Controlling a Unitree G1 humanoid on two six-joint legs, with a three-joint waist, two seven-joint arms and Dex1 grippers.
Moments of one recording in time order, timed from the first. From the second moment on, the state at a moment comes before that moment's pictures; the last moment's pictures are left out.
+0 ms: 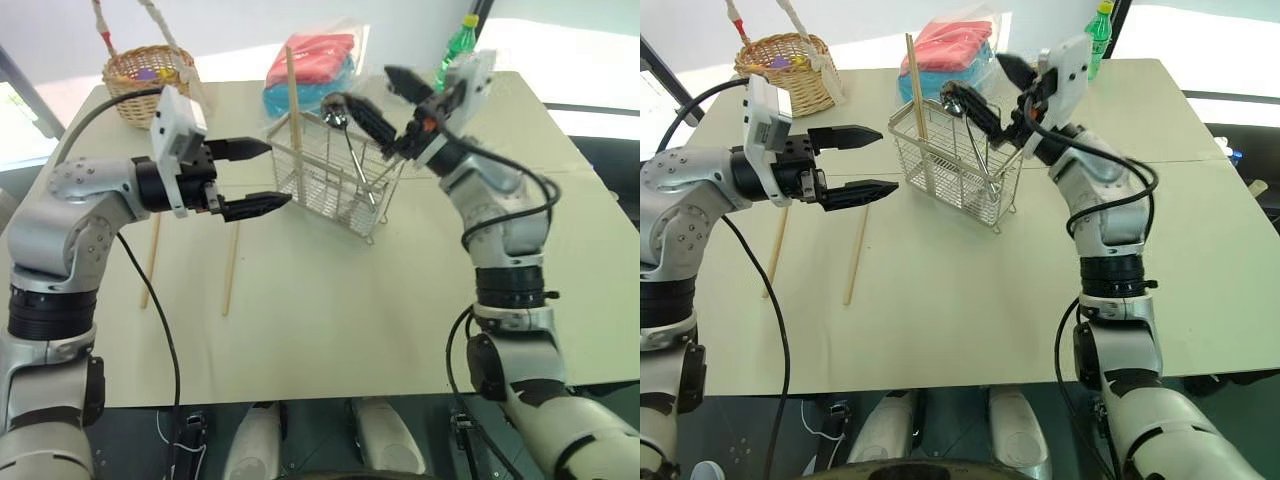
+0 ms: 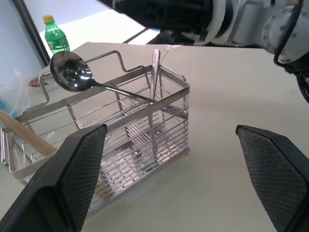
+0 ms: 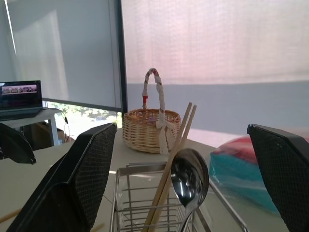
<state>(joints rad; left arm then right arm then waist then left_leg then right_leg) -0.71 0.76 0.06 -0.15 -0.62 0.62 -1.04 -0.88 -0.33 -0.11 0.05 0.45 0.34 0.63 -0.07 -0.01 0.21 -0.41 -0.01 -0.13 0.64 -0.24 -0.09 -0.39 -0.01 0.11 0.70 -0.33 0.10</state>
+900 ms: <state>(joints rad) -0.68 0.77 0.13 -0.11 -0.60 0.60 -0.97 -0.39 -0.84 -0.24 -0.41 0.69 0.62 0.94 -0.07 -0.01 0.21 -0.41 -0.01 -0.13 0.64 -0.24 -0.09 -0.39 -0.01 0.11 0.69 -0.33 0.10</state>
